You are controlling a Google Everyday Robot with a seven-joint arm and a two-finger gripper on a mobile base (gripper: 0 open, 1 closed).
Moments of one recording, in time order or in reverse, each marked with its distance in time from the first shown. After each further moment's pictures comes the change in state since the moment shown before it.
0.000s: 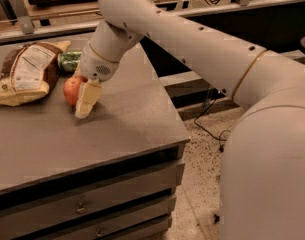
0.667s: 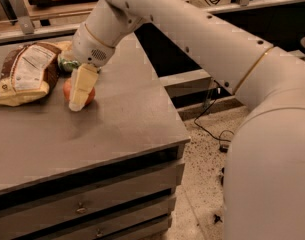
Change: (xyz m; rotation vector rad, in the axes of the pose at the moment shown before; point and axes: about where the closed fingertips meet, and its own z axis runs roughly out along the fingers) arm -0.043 0.000 -0.034 0.015 -0.101 -0.062
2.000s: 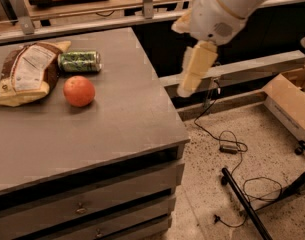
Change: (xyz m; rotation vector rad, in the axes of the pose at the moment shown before) arm 0.117 0.104 -0.227 0.304 0.330 0.218
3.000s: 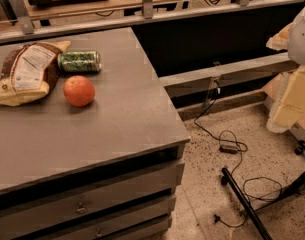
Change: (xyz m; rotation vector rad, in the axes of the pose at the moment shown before) arm 0.122 0.090 -0.101 0.100 0.331 0.254
